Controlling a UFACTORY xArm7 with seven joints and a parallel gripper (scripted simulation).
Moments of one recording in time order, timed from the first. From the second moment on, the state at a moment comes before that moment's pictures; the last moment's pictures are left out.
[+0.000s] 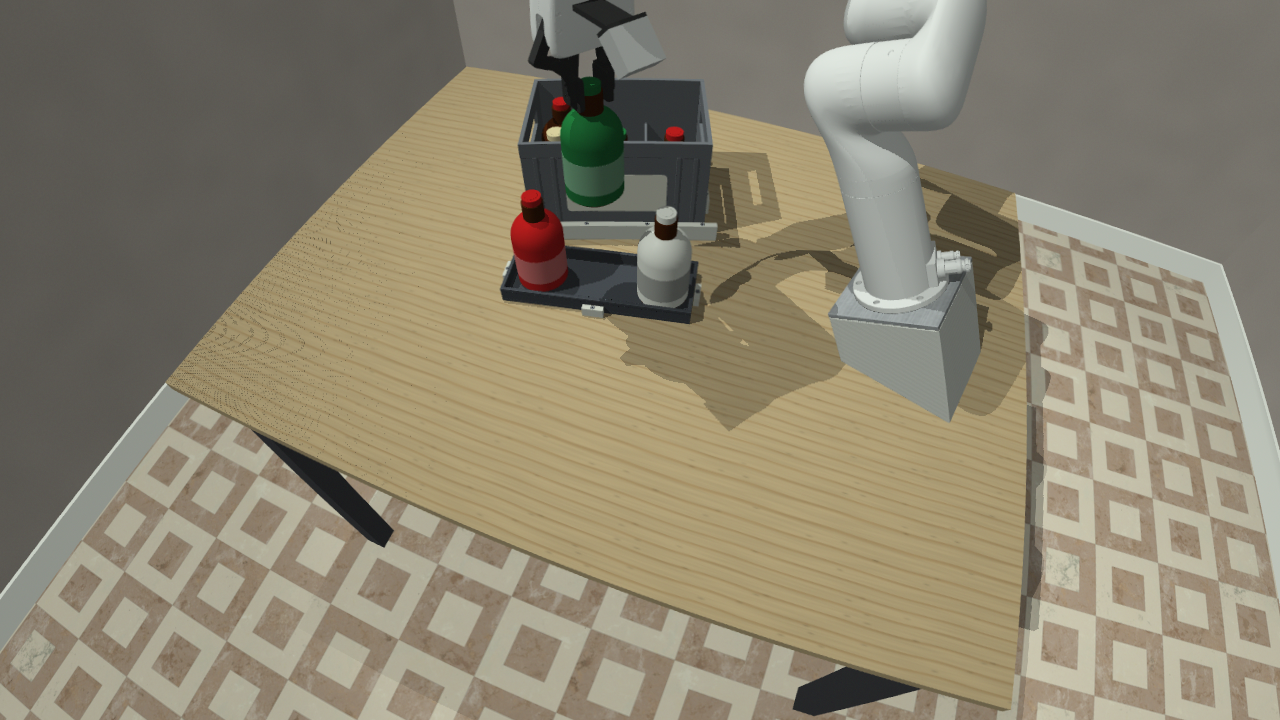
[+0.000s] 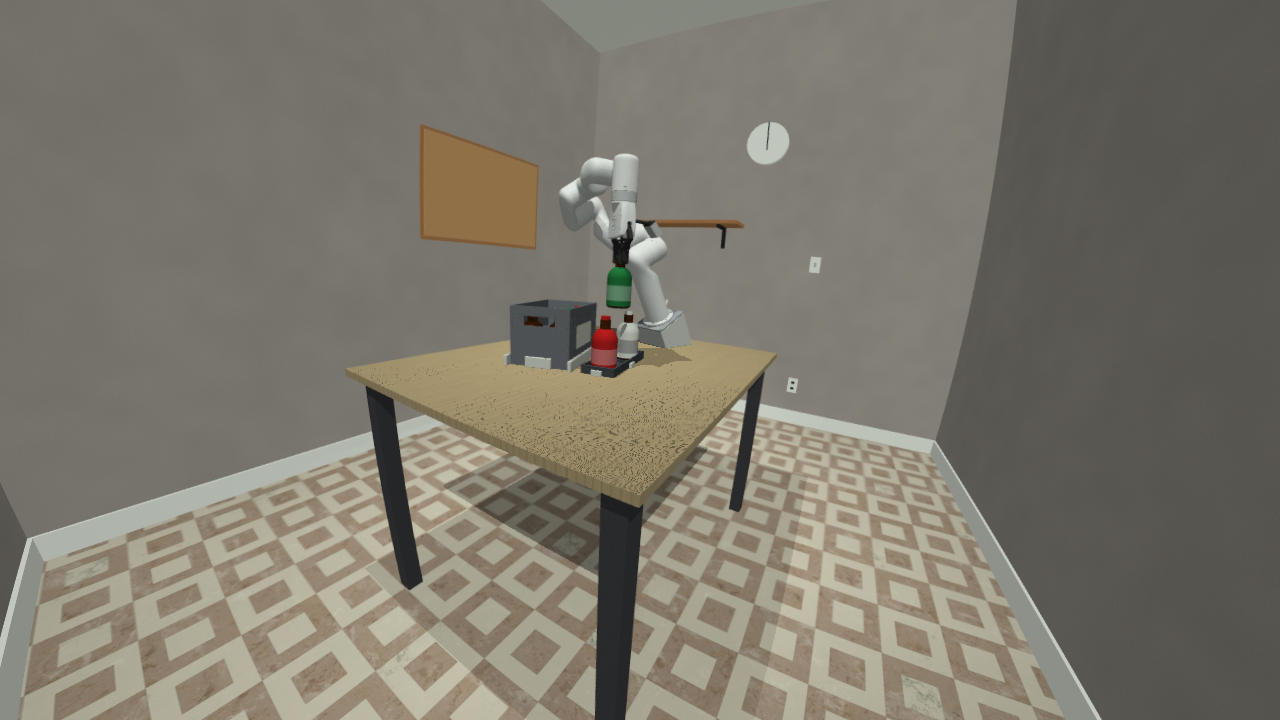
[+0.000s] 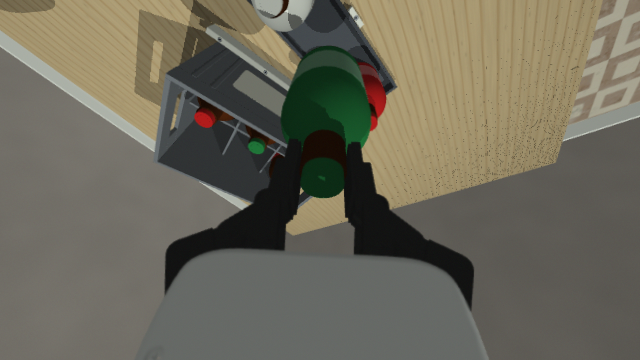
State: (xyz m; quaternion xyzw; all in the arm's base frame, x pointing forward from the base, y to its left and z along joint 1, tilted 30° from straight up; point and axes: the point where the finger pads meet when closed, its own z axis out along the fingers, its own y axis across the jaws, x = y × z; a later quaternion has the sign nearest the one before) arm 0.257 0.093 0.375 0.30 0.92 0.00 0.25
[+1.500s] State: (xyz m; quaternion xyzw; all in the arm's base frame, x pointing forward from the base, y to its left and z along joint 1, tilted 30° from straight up) arm 0.253 0.093 0.382 0.30 0.92 0.00 0.25
